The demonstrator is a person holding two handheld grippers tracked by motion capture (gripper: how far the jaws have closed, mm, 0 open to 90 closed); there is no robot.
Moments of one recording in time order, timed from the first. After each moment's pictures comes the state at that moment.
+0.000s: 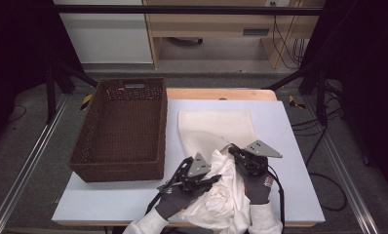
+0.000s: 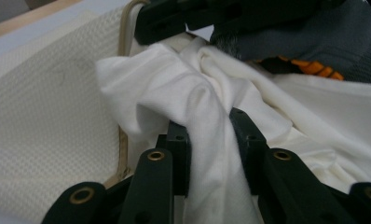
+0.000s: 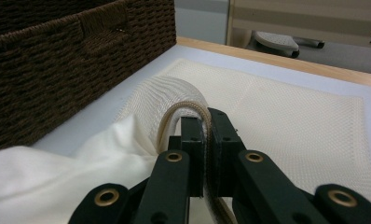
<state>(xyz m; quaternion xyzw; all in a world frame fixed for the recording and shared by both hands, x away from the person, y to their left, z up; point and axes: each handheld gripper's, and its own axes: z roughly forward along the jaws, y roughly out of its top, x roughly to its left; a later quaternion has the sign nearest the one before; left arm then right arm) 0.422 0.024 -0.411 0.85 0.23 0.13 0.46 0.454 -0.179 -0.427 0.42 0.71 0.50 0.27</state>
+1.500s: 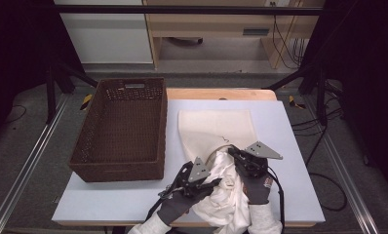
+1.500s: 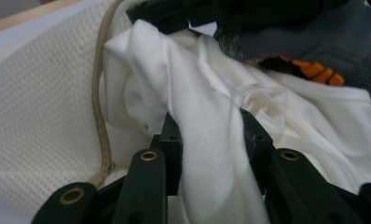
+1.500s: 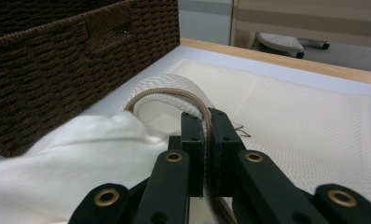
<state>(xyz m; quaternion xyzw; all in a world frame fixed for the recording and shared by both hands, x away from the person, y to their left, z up) 0.413 0.026 -0.416 0.84 0.25 0.14 0.46 0.453 -0.180 -0.432 0.41 0.71 0.51 0.27</state>
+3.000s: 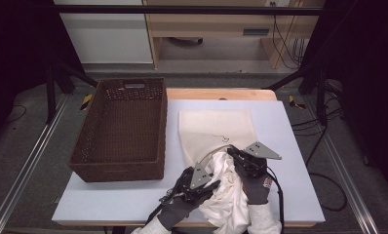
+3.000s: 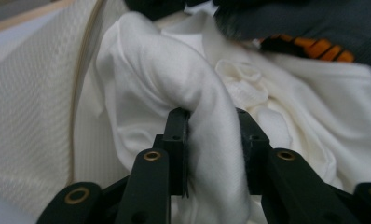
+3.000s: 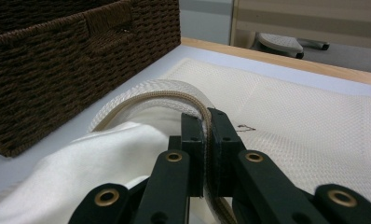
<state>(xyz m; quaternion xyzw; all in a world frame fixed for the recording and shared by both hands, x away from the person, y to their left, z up) 0.399 0.026 -0.427 0.84 0.25 0.16 0.46 0.453 -0.178 -0.432 0.41 0.71 0.51 0.27</state>
